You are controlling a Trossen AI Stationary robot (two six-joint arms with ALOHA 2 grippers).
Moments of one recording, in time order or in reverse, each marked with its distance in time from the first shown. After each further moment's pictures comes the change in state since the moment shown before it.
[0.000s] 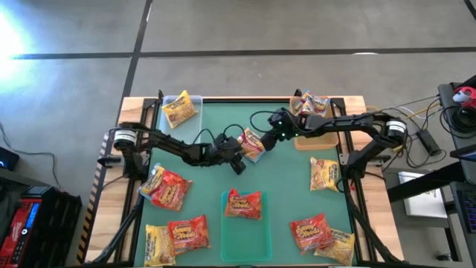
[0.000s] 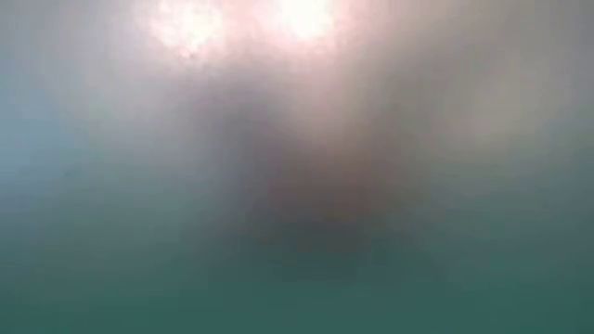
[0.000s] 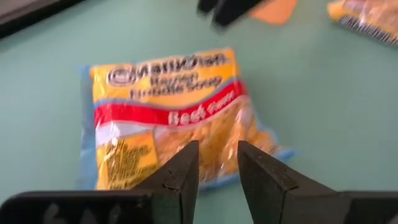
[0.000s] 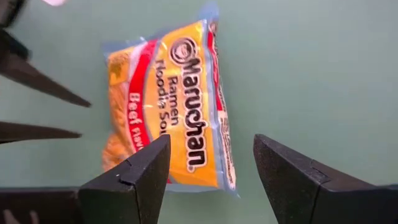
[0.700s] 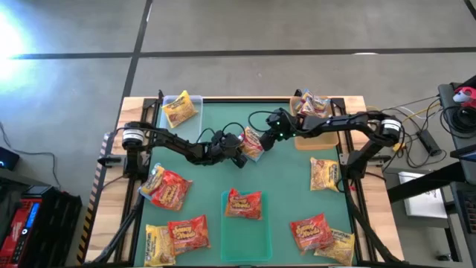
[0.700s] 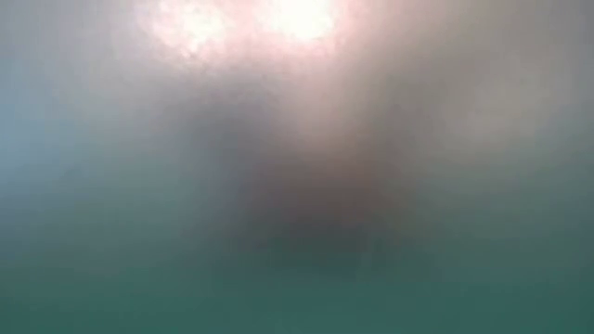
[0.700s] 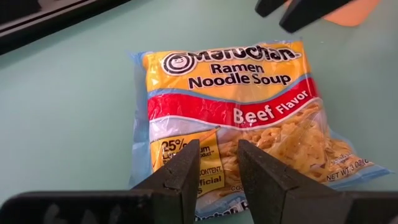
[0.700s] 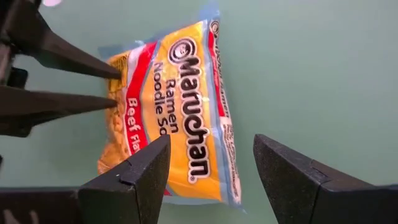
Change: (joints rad) left arm 0.042 0.115 -0.001 0.023 -0.118 -0.053; right arm -0.010 0.038 0.005 0.053 0.004 -0.034
